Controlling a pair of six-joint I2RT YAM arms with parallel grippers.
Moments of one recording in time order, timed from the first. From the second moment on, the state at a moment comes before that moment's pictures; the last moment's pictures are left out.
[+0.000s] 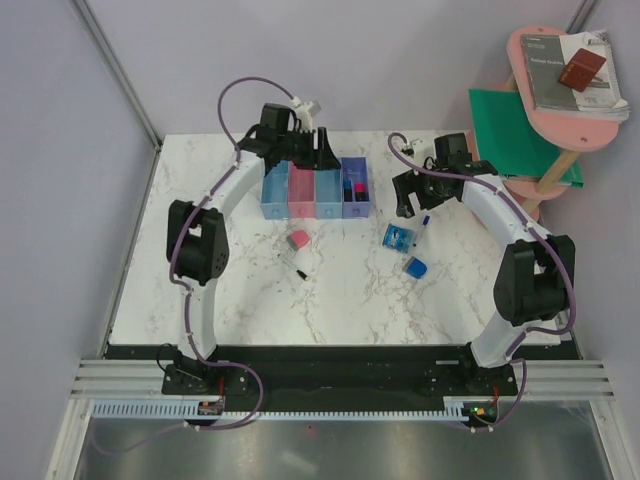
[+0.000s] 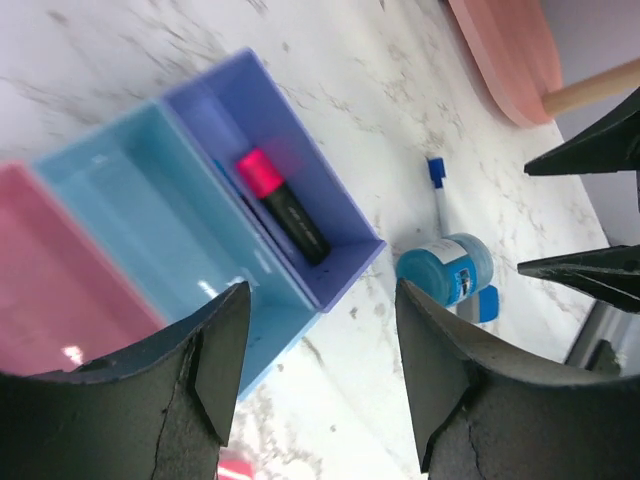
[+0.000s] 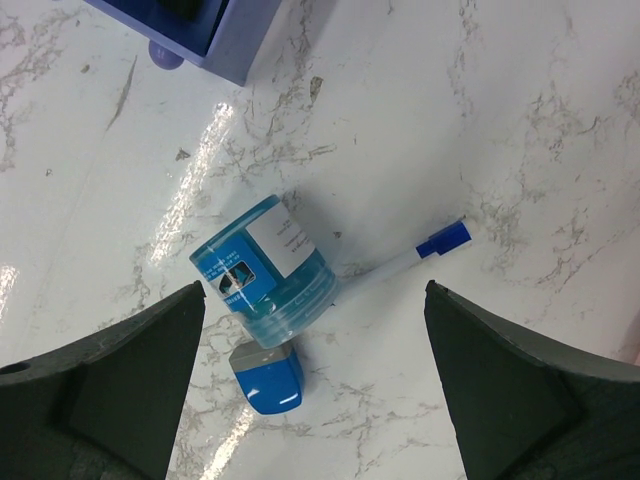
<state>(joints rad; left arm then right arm) -0.36 2.18 1.93 -0.38 0.62 -0.27 0.16 1.71 1.42 -0.67 -0.29 -0.25</state>
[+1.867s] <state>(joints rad) -0.42 2.37 1.99 -0.46 0.47 -0.12 0.16 1.63 1.35 -0.66 -0.30 -0.24</state>
